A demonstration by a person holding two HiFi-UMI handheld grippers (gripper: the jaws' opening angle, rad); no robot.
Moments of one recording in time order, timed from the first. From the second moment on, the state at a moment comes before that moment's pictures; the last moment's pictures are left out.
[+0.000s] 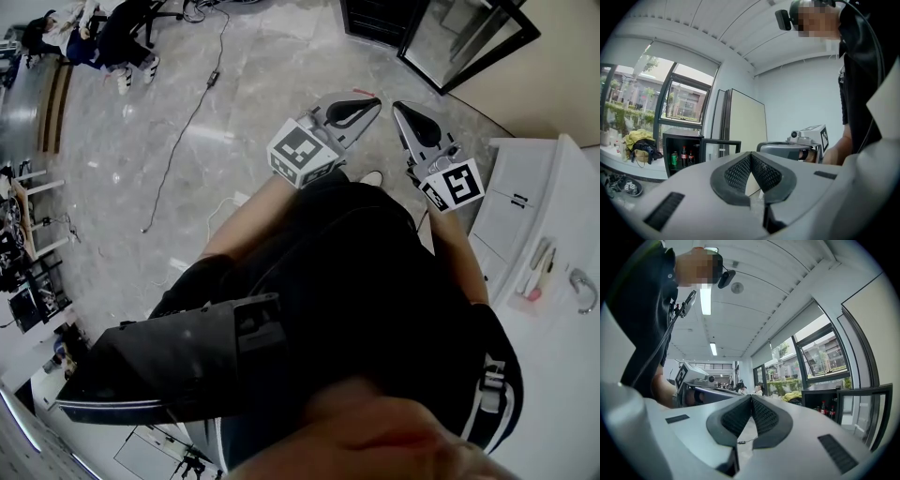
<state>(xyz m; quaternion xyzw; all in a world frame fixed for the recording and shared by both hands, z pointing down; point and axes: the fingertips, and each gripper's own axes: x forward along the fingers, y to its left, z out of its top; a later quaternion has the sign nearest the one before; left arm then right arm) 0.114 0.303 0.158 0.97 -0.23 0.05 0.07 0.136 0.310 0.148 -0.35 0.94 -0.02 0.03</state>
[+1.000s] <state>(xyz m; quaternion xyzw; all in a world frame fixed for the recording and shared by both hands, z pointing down) 0.041 0.122 0.162 0.98 -0.16 0.02 0.08 0.061 0.140 0.158 -0.40 0.92 -0.03 -0.01</state>
